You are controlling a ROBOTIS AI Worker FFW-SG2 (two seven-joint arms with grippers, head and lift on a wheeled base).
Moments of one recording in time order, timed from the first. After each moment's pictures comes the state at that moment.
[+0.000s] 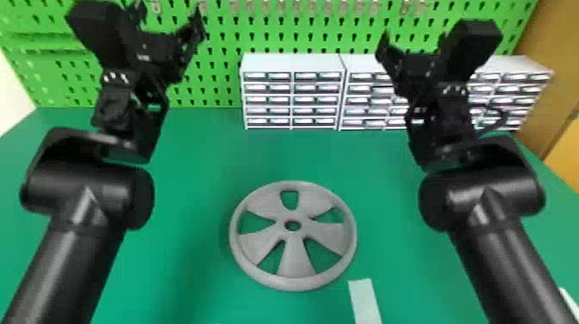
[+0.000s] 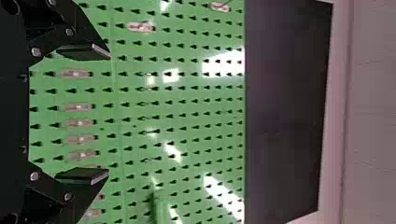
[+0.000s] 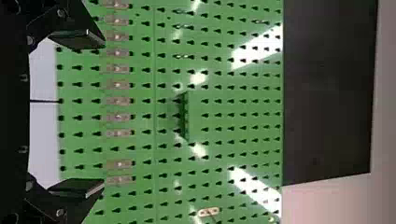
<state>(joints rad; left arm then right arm) -0.38 0.20 -0.13 -1.69 0.14 -0.03 0.04 -0.44 -0.11 0.20 -1.56 -0.14 0.00 -0.23</state>
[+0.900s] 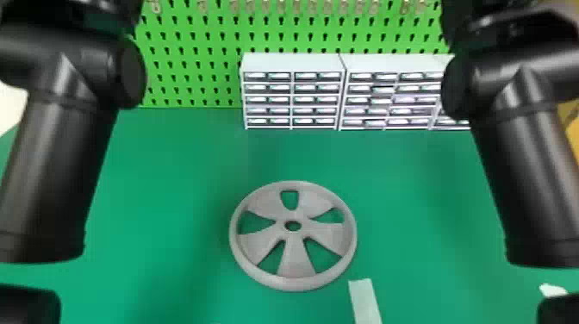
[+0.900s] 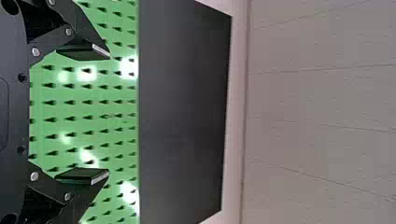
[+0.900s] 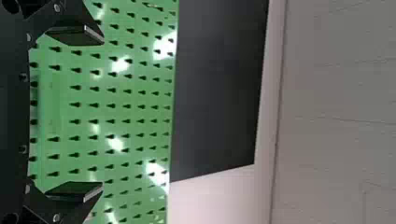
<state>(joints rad) -0.76 0.20 -0.19 -1.60 0.18 -0.11 0.09 -0.78 -0.10 0.19 -1.50 -0.07 -0.06 -0.25</state>
